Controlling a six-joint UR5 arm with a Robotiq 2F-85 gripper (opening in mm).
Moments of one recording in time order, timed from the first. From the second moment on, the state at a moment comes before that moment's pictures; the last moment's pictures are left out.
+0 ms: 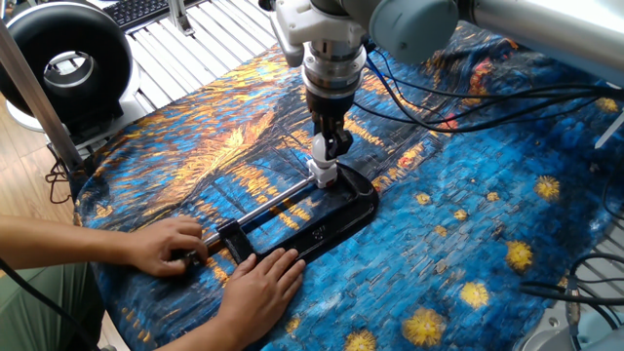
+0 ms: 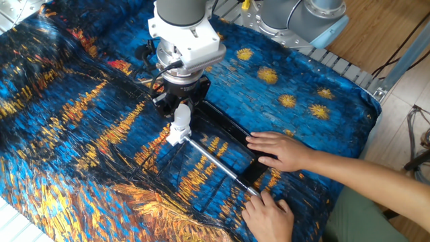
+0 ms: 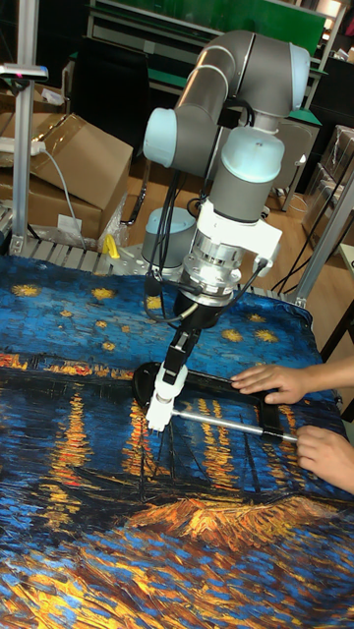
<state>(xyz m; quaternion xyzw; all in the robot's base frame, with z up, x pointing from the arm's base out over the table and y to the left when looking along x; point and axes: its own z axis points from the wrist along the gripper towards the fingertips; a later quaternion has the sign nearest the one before) 0.509 0.033 0.096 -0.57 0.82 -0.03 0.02</state>
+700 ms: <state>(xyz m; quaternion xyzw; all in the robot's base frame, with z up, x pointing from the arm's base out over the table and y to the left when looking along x) 0.512 0.033 0.097 -0.56 0.83 -0.03 0.03</state>
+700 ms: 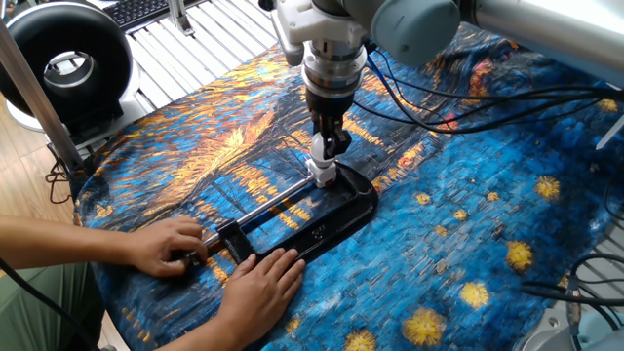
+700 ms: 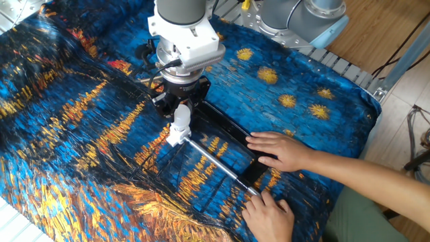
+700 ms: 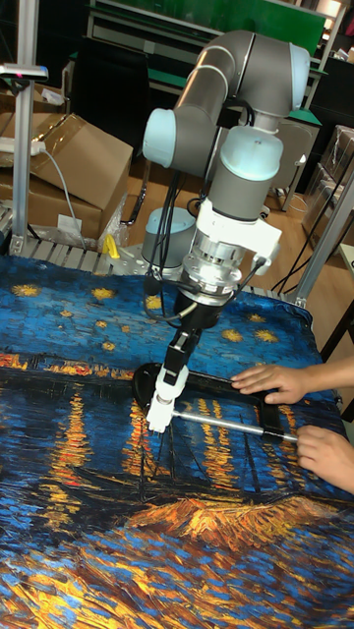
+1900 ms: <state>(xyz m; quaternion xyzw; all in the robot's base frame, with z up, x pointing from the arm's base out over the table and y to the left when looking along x) 0.523 0.024 0.094 -0.54 0.84 -0.05 0.04</state>
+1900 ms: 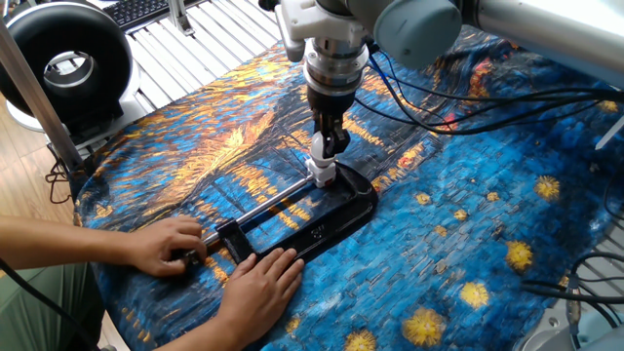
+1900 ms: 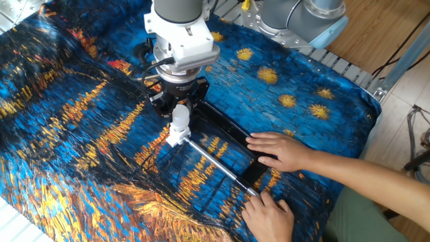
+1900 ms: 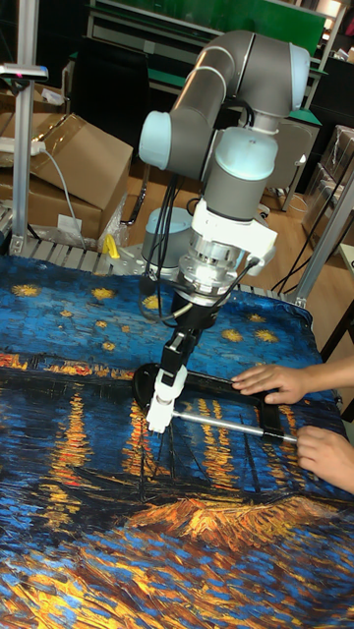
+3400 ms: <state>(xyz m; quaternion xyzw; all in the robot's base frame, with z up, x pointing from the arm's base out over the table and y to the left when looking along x) 0.540 0.019 0.099 -0.50 0.86 -0.06 0.05</state>
